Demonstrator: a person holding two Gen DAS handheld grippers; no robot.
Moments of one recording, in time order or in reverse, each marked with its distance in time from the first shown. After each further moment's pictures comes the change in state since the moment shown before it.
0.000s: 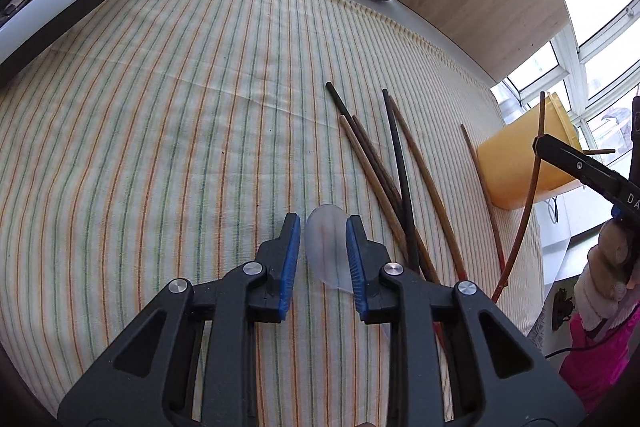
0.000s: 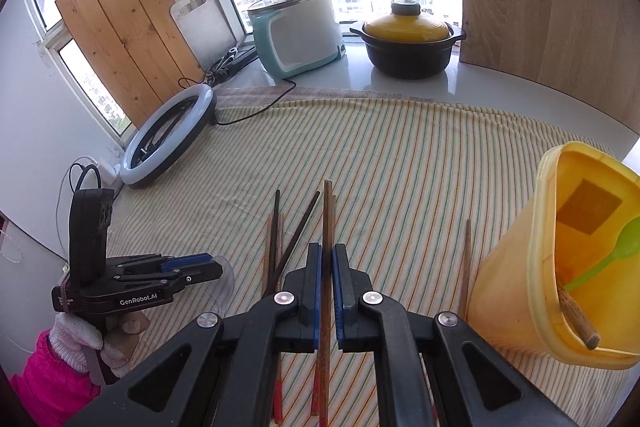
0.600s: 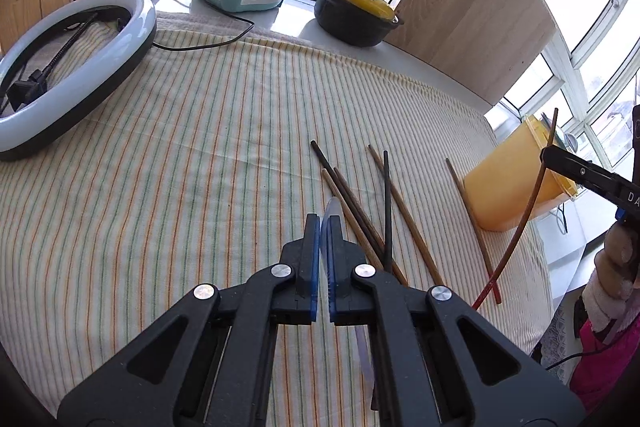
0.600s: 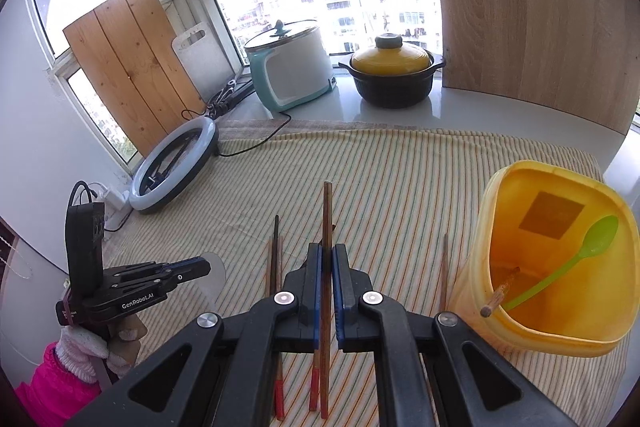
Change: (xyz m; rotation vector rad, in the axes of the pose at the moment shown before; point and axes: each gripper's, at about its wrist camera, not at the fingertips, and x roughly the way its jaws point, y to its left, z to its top) left arm -0.049 -0.025 0.010 0.069 -0.164 0.067; right arm -0.048 -0.002 -0.003 0.019 -0.119 -0.006
